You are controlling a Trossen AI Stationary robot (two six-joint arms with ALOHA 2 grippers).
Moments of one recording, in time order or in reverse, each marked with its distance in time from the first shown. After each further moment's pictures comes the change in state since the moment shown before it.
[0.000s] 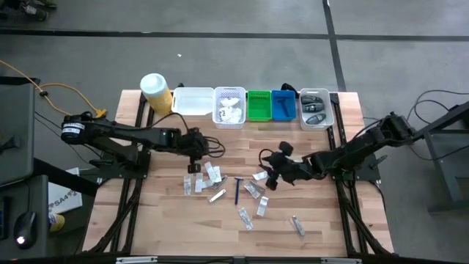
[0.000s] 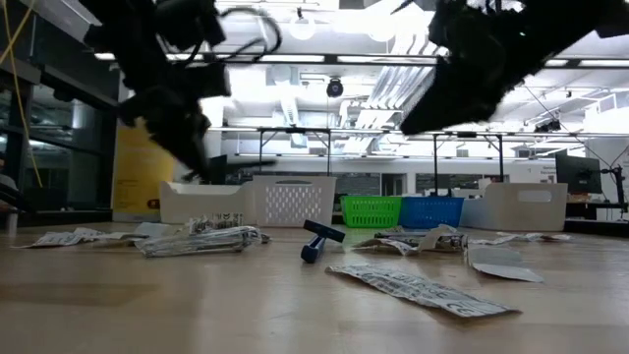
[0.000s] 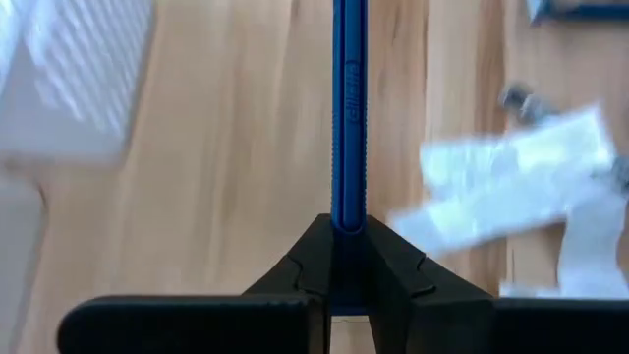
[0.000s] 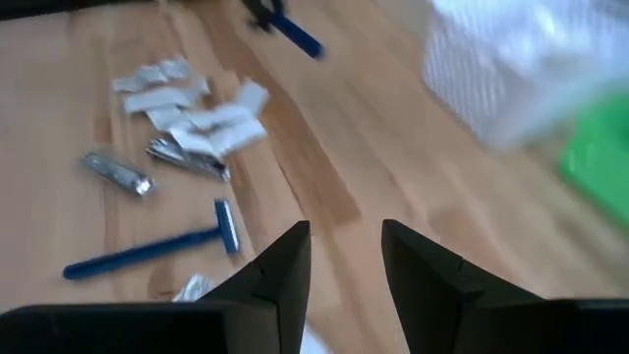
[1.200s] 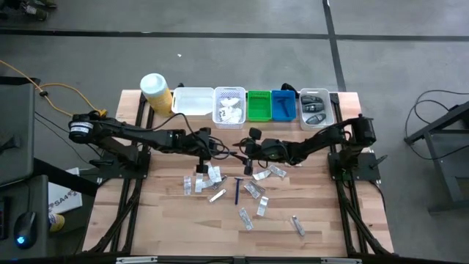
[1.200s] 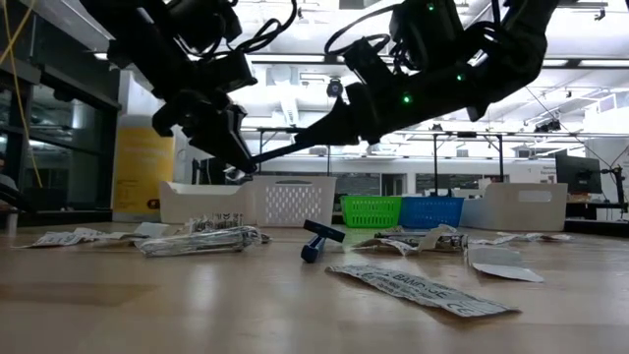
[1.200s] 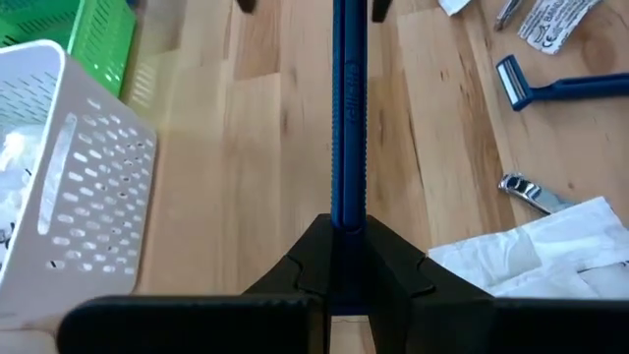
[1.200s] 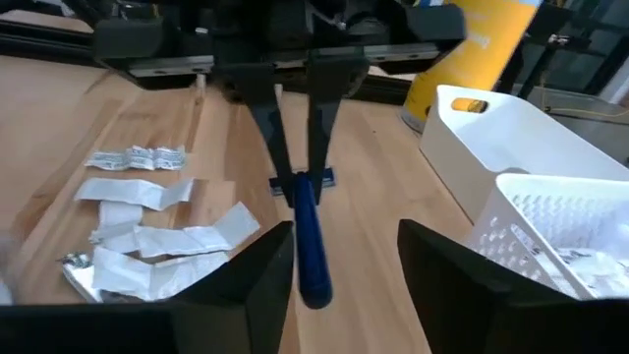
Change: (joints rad) left arm -0.001 0.098 0.000 0.271 0.026 0.182; right arm -0.310 0.405 0.082 0.727 -0.403 -0.541
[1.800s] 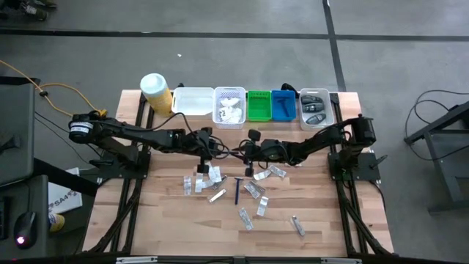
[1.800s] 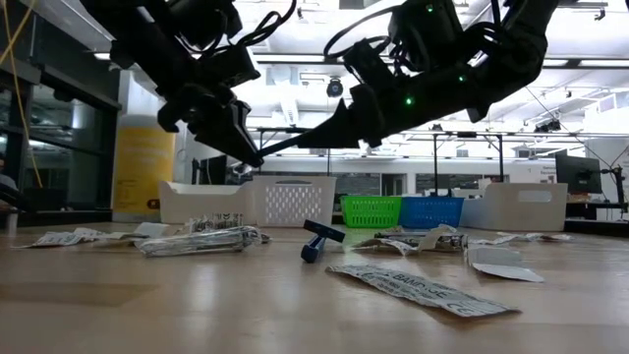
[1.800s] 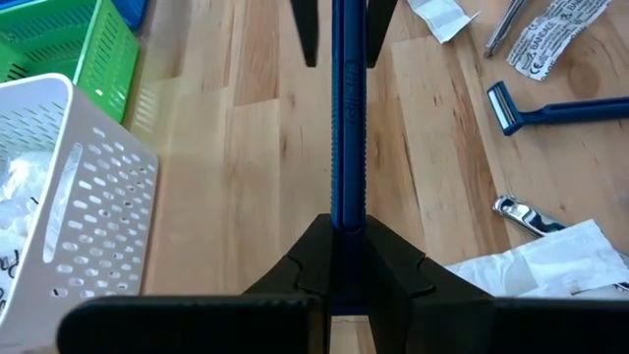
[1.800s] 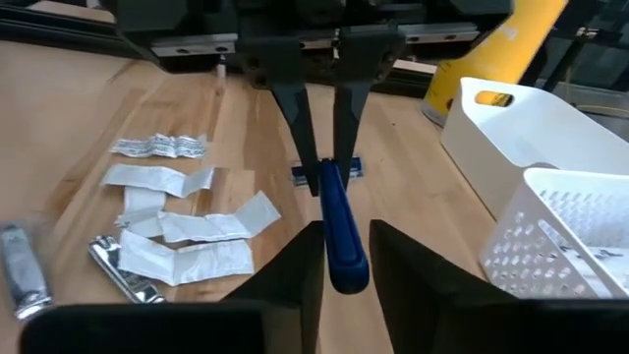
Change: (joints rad) left arm 0.000 0.000 0.000 0.040 0.022 0.015; right arm 0.001 0.000 0.000 -0.020 -0.039 0.001
